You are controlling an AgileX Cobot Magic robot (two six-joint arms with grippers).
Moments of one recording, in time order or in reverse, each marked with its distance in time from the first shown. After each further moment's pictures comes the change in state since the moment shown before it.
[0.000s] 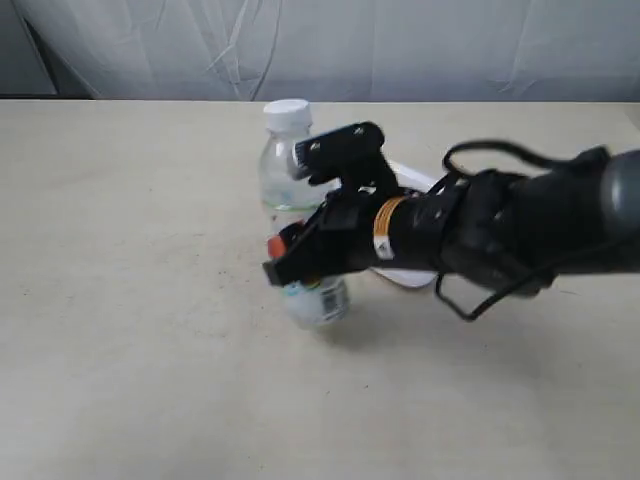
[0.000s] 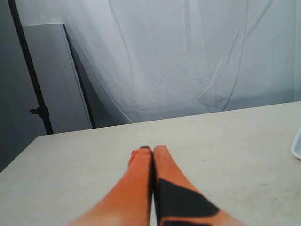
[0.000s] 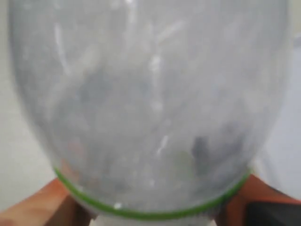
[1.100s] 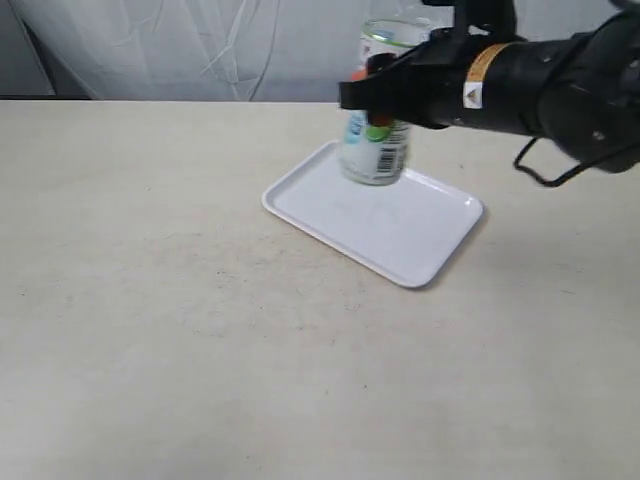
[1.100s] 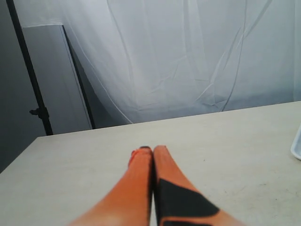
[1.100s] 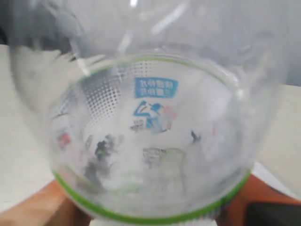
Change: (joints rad) left arm 0.000 0.000 0.000 0.000 0.000 0.000; right arm -0.191 -0.140 -0.160 -0.022 0.175 0.081
